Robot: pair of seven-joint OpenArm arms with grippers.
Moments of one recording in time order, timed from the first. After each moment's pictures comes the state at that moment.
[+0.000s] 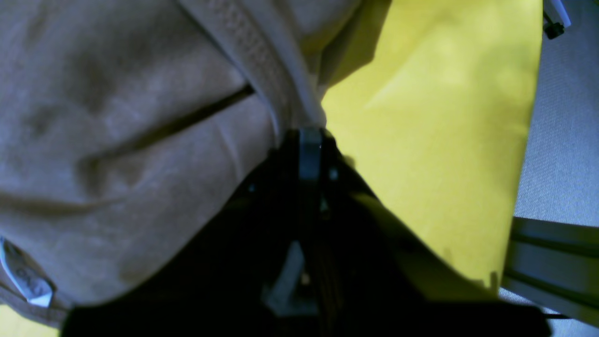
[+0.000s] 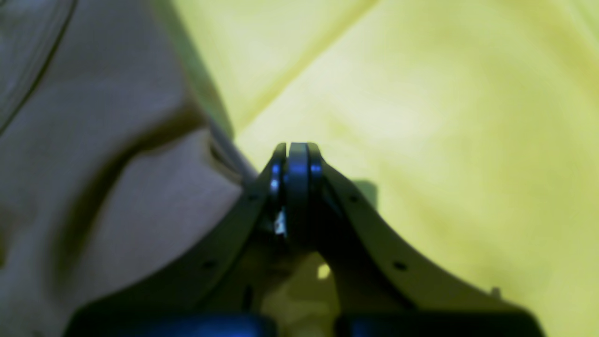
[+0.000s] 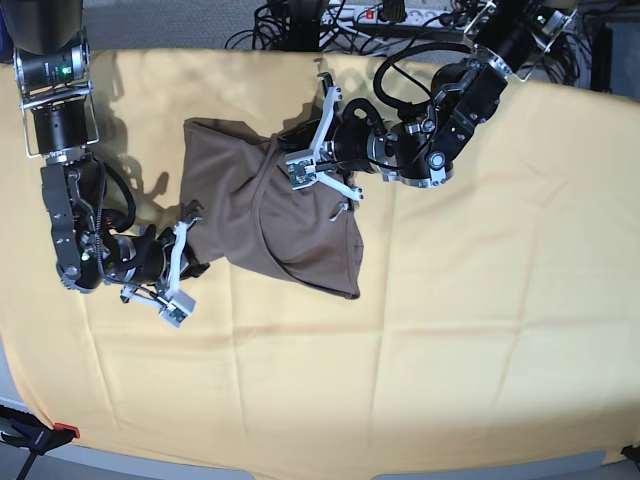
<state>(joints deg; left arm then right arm) -6.2 -20.0 36.1 99.3 -28.1 -38.9 49.8 21.2 25.0 -14.9 75.6 32.6 41.8 -53.0</state>
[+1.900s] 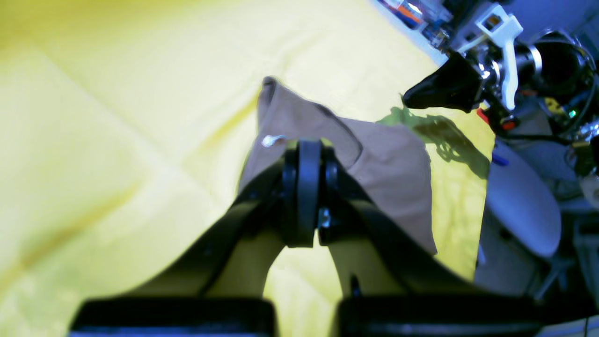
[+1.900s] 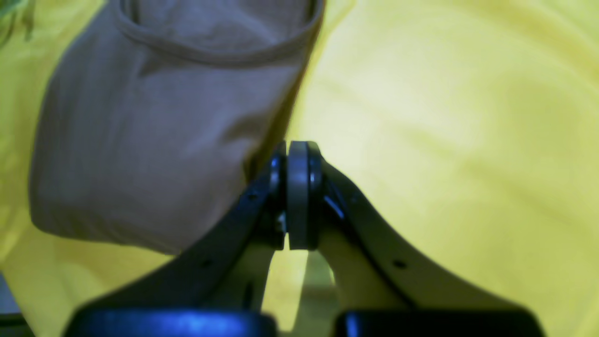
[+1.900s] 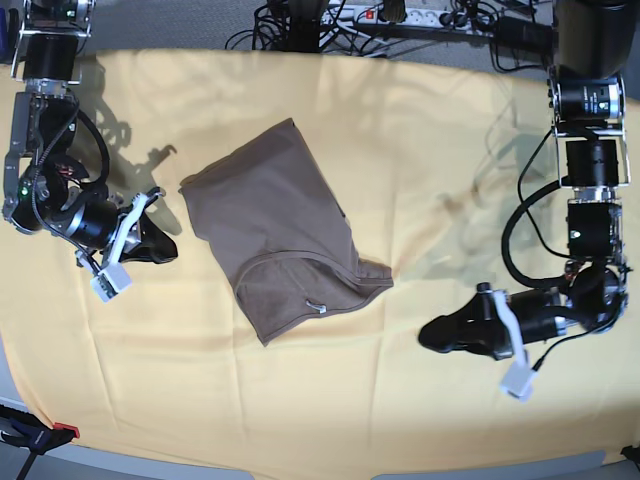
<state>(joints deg) -30.0 -27.5 0.6 73.4 -80.2 -43.9 73.0 5.1 23.8 9.1 91.7 45.3 41.9 -57.5</state>
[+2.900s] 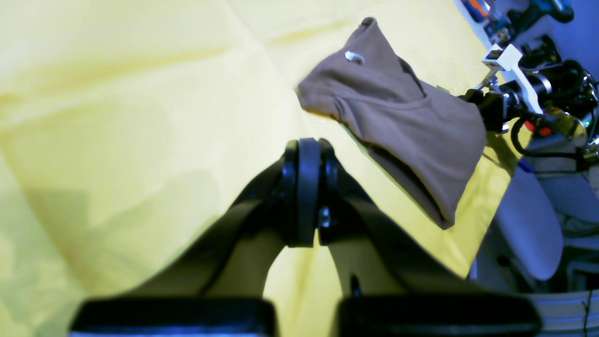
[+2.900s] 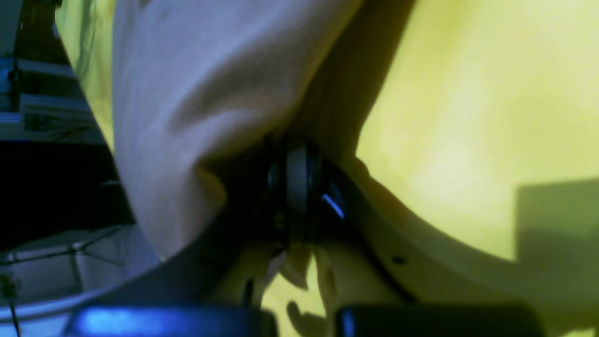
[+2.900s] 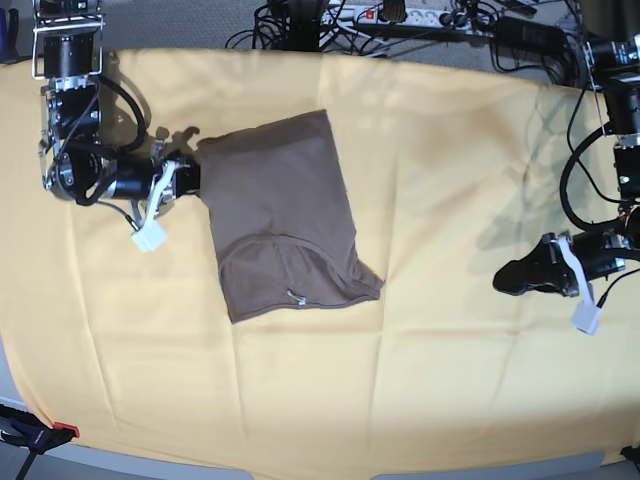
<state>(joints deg) -17.4 -37.3 -8.0 73.4 -83.9 -43.9 74.2 1.3 22.8 1.6 79.6 68.1 41.6 -74.3</state>
